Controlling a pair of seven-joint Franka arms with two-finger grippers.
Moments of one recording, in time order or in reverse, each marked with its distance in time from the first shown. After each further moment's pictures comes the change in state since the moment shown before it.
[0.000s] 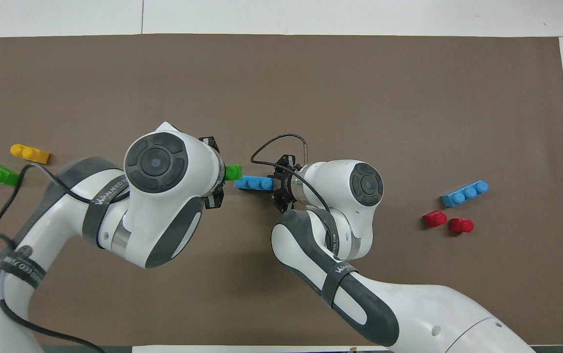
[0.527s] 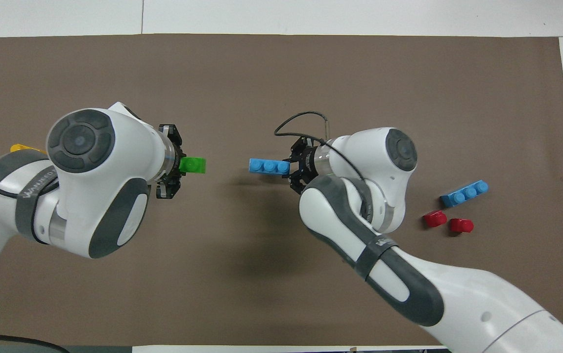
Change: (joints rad) left arm 0.266 -0.033 0.009 0.001 0.000 -0.048 0.567; right arm -0.380 -0.107 -0.016 0.166 -0.010 -0.525 -0.235
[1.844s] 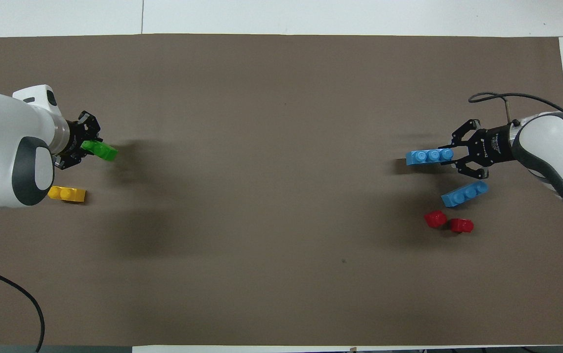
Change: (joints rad) left arm 0.248 0.235 -0.001 -0.015 -0.013 0.267 0.577; right arm -0.391 0.035 0.011 -0.137 -0.124 -0.013 -0.445
